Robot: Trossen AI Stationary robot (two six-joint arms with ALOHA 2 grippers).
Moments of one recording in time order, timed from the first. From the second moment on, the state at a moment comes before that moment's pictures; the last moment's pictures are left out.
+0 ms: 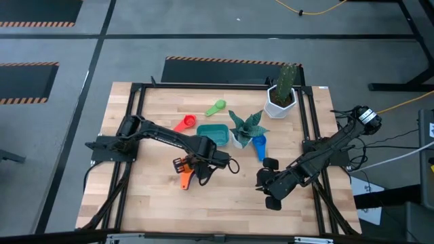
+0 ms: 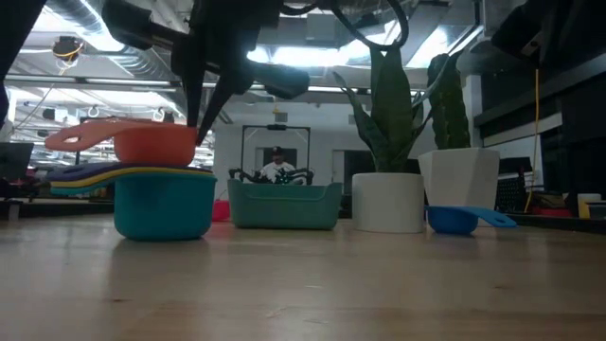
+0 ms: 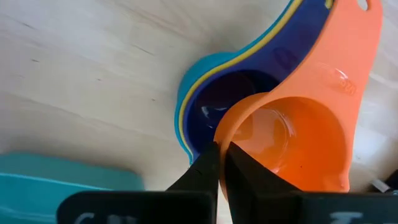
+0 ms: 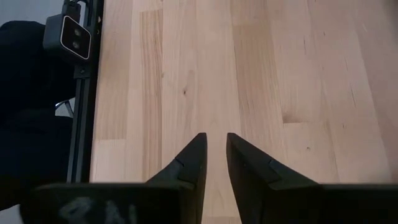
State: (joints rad) left arm -0.20 2.03 1.73 -1.38 0.01 0.93; right arm 0.66 1.43 0.99 -0.54 0.24 0.68
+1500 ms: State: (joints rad) left arm -0.10 1.81 1.81 -1.45 0.04 0.31; right arm 0.56 1.17 0.99 -0.86 0.42 0.85
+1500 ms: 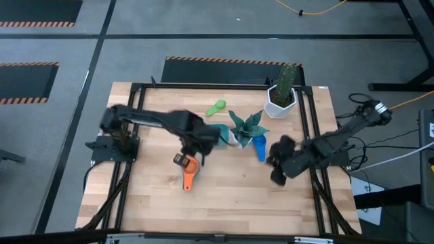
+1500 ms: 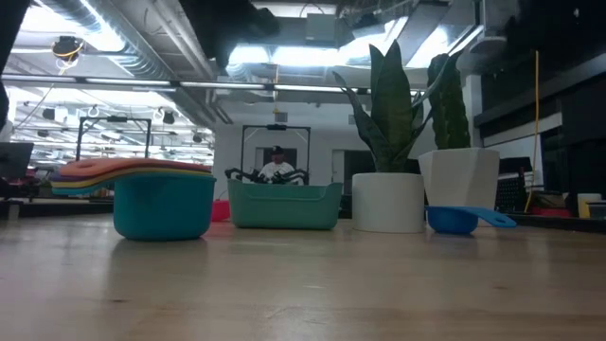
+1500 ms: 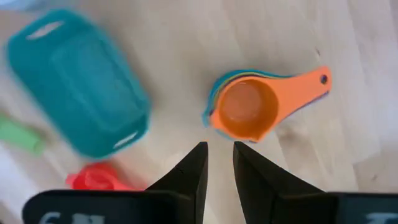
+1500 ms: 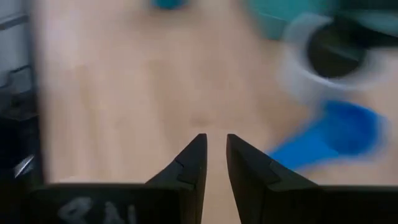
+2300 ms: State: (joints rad) left arm -0.04 1.23 0.83 -0.18 0.00 0.02; right arm 0.18 0.90 0.63 -0.86 0.37 1.20
